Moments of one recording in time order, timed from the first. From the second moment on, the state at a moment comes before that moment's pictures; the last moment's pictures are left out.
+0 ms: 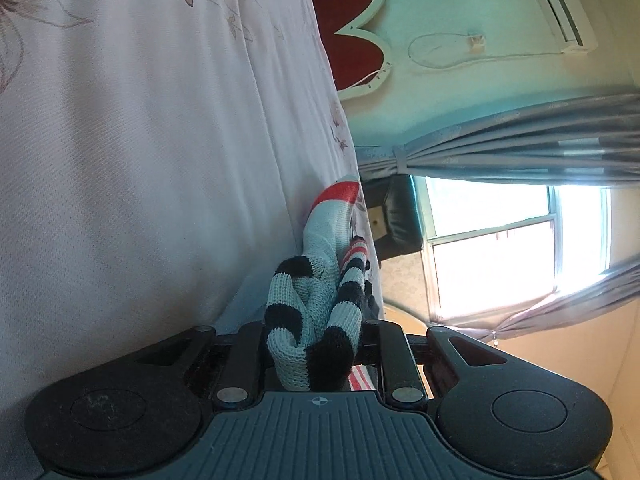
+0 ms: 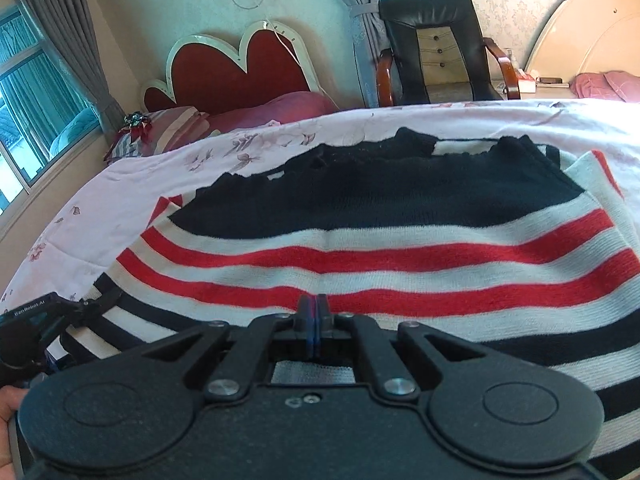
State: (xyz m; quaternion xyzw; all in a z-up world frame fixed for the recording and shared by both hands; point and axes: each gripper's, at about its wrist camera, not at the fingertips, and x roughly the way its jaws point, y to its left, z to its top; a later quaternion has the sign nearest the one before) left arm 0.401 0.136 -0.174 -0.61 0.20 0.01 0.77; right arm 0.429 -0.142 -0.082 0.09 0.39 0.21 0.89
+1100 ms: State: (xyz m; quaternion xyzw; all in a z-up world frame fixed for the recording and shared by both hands) left arm 0.449 -0.136 -0.070 -0.30 0.33 -0.25 0.86; right arm 0.390 -0.358 -0.105 0.52 0.33 0.10 0.78
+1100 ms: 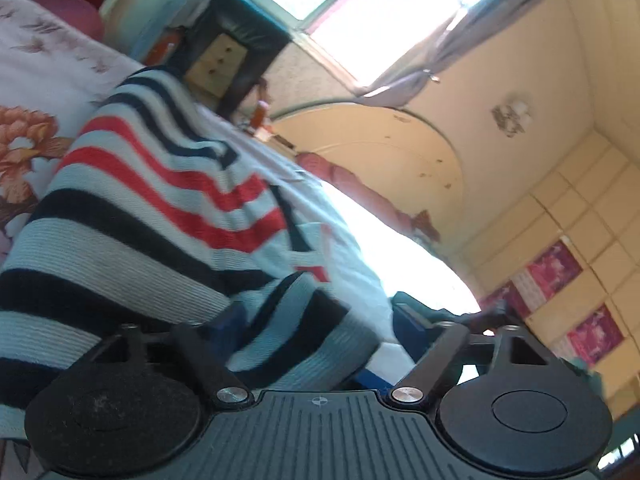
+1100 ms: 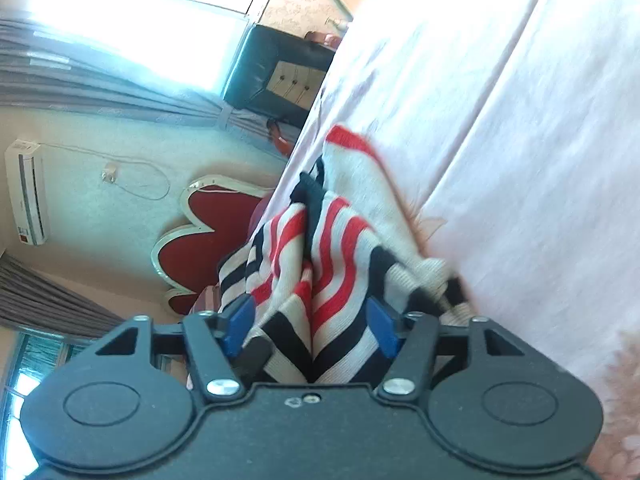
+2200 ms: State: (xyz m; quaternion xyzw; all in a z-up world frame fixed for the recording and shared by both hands) left arm 0.485 -0.007 -0.082 -0.20 0.38 -0.11 0.90; right arm 0.442 -0.292 -0.074 0.30 0.47 0.15 0.81
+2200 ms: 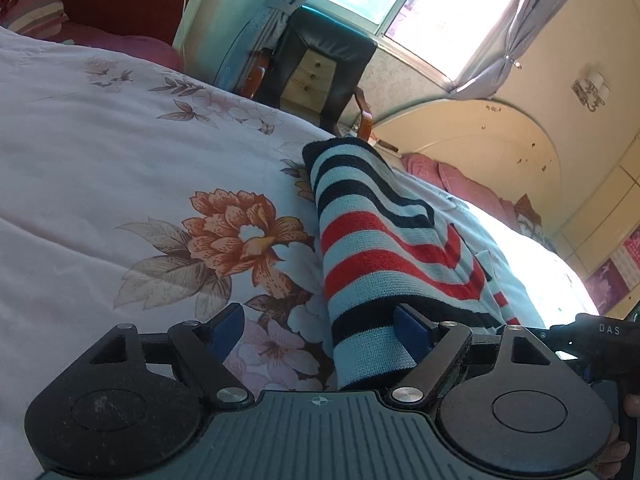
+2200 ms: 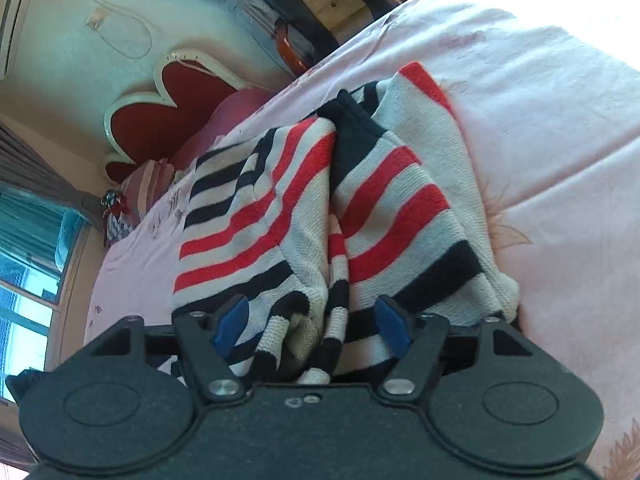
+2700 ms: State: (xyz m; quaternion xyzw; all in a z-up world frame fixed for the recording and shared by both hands) left arm 0.489 -0.072 -0.076 -0.11 0.40 -0.17 0.90; right arm 0.406 -0.297 -0.086 0.16 0.38 0.16 0.90
